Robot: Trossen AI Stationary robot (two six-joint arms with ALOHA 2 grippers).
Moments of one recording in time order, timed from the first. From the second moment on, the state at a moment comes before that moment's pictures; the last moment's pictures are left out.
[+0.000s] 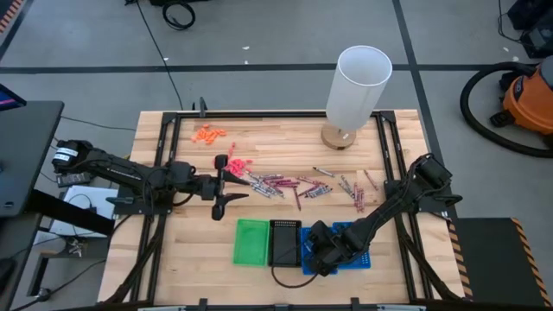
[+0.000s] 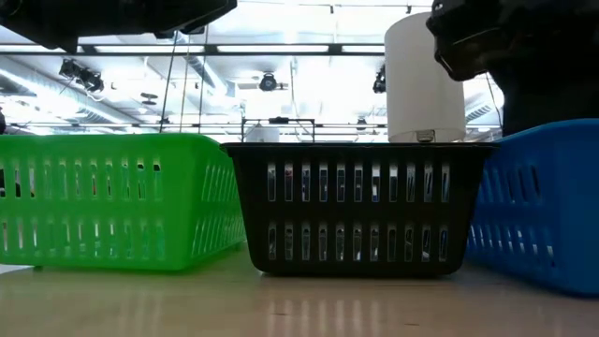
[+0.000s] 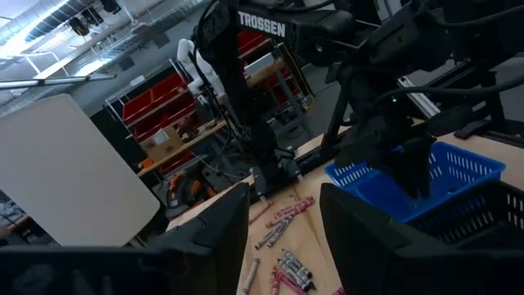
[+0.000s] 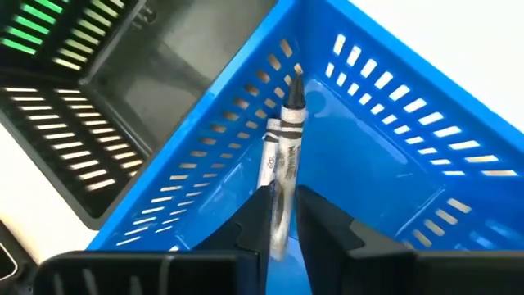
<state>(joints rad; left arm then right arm) -0.15 1.00 0.39 0.68 -0.05 0.53 0.63 1.85 1.19 -0.62 0.28 1.49</state>
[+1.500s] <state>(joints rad) -0.15 1.00 0.39 0.17 -0.05 0.04 0.25 1.72 1.24 -0.90 0.24 0.68</state>
